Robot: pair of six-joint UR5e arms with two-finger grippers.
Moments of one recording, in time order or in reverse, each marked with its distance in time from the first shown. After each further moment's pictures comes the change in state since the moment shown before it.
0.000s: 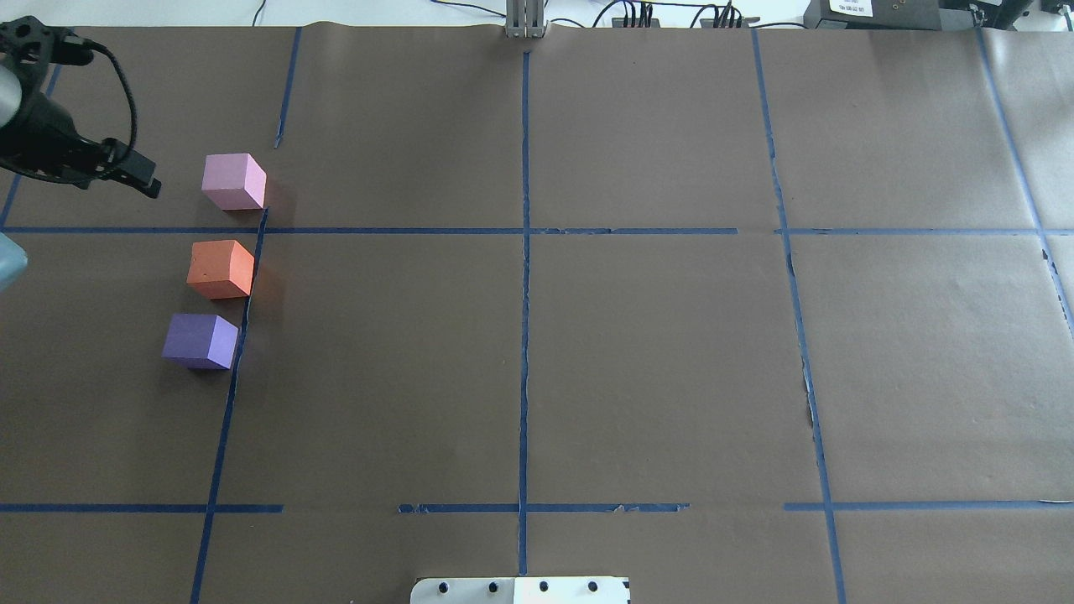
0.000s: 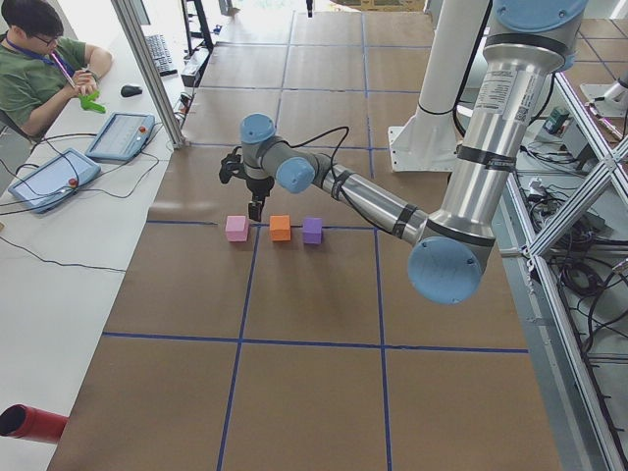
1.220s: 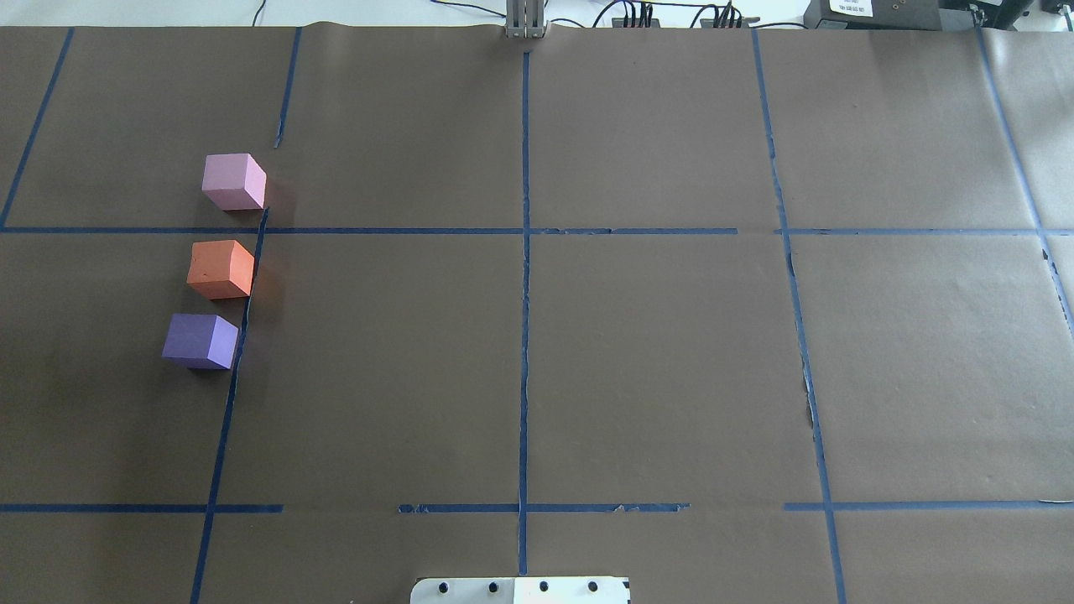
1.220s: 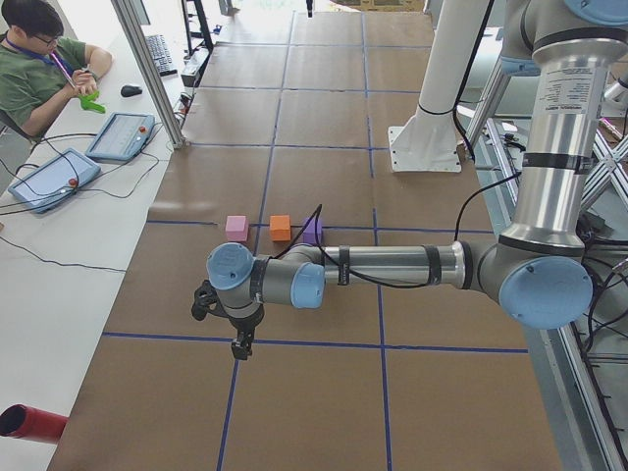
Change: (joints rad) left arm -0.389 0.149 0.325 0.044 -0.090 0.563; right arm 0.000 0.000 0.001 0.000 -0.001 0.000
